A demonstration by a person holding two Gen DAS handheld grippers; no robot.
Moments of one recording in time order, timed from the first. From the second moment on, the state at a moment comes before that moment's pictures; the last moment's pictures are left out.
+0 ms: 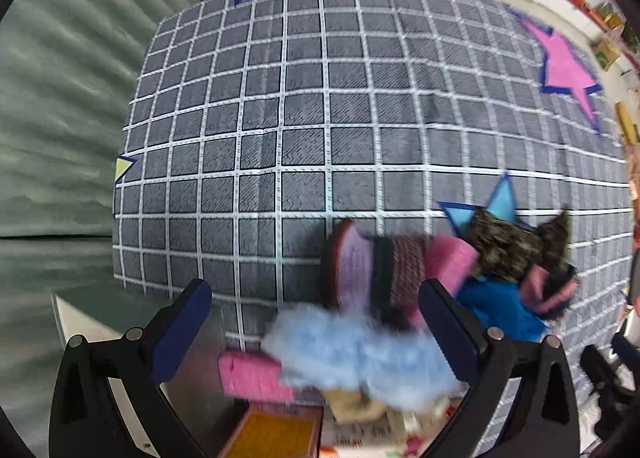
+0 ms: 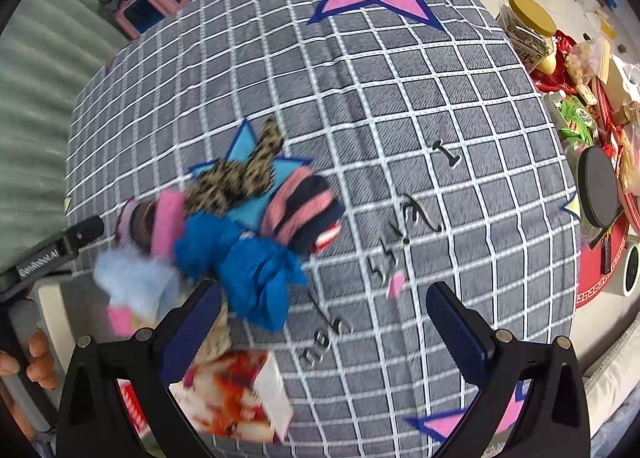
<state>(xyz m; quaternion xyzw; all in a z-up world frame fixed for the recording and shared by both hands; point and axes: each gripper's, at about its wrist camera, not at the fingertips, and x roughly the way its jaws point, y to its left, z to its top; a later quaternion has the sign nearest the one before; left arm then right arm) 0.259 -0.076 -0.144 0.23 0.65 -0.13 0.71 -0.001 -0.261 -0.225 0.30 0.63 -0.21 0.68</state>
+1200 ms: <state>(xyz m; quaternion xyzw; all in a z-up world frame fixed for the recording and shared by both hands) 0.214 -0.079 -0.274 0.18 0.74 -0.22 0.62 0.053 -0.258 -0.321 0.22 0.67 -0.13 0.70</state>
